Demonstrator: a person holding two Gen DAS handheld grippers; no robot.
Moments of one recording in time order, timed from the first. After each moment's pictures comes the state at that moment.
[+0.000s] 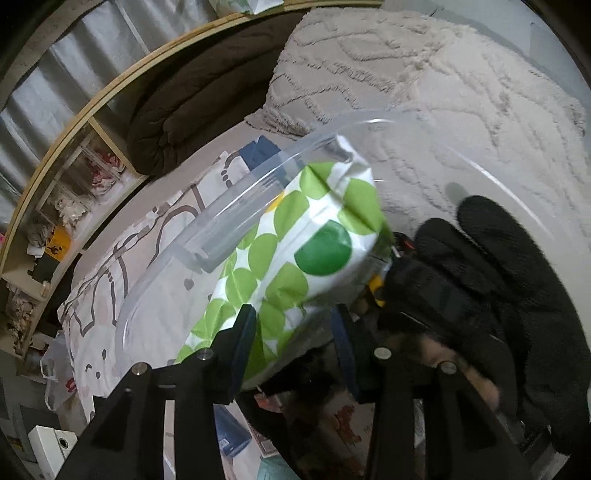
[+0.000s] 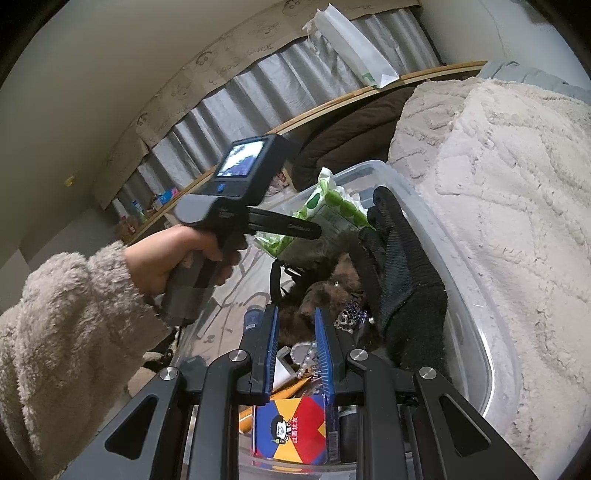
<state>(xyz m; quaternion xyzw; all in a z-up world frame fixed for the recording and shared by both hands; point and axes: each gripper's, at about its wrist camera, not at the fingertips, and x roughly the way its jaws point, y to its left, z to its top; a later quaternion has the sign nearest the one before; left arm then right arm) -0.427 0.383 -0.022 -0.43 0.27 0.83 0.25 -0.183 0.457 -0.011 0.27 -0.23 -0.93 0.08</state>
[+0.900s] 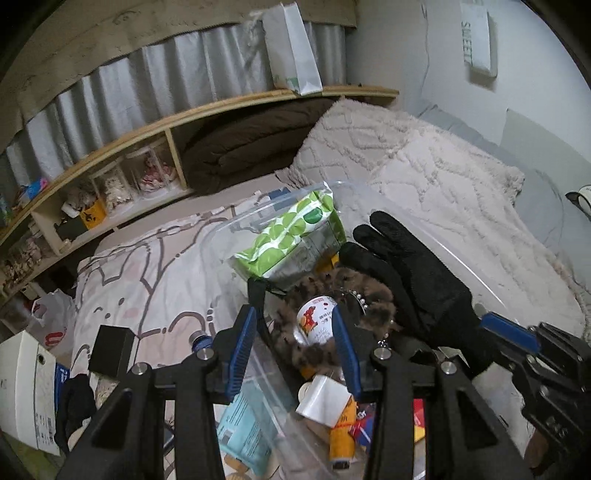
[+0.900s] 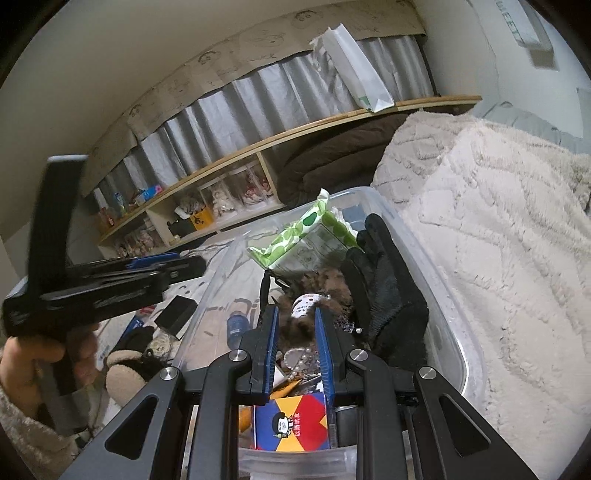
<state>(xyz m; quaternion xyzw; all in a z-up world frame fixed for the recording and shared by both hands) -0.269 0.260 0.058 -0.33 0.13 0.90 0.25 -0.164 0.429 0.025 0.26 -0.16 -0.95 0.02</state>
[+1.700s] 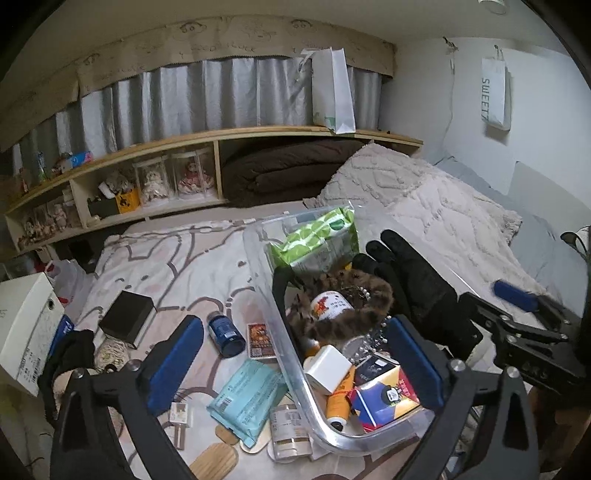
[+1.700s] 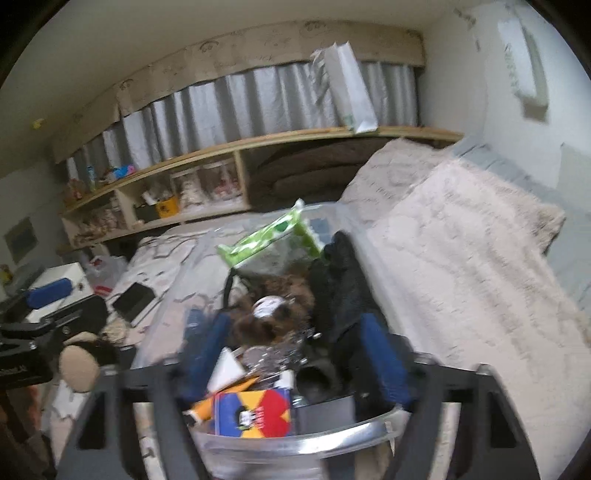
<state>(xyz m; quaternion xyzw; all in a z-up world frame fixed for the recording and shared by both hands) -0.204 0.199 0.053 -0.28 0.05 0.94 0.21 -0.150 0.414 0.040 0.26 -0.07 -0.96 -0.06</state>
